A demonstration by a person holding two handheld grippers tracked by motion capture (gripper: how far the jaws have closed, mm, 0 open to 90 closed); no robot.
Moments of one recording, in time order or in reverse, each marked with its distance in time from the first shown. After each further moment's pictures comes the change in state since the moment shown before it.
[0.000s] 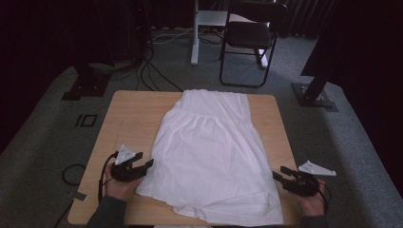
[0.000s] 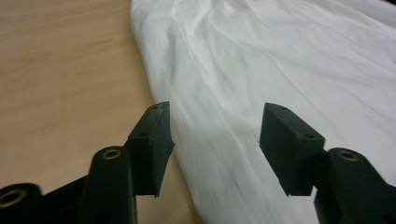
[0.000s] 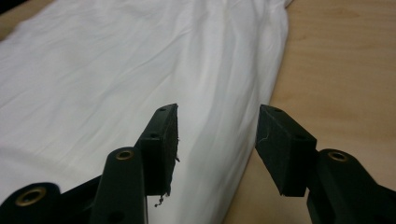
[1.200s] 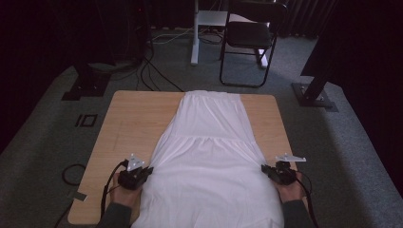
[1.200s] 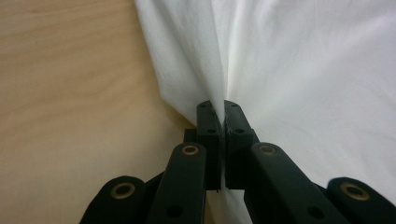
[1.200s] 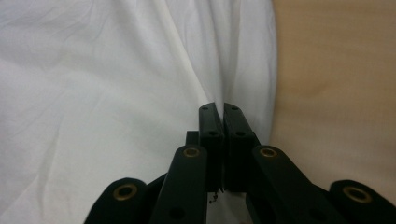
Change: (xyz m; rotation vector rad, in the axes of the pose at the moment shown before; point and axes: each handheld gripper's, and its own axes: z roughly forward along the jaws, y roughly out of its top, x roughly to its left) left arm -0.023 -0.039 0.000 0.146 0.011 0.023; right arm 0.006 -0.006 0.060 0.172 -0.075 0.075
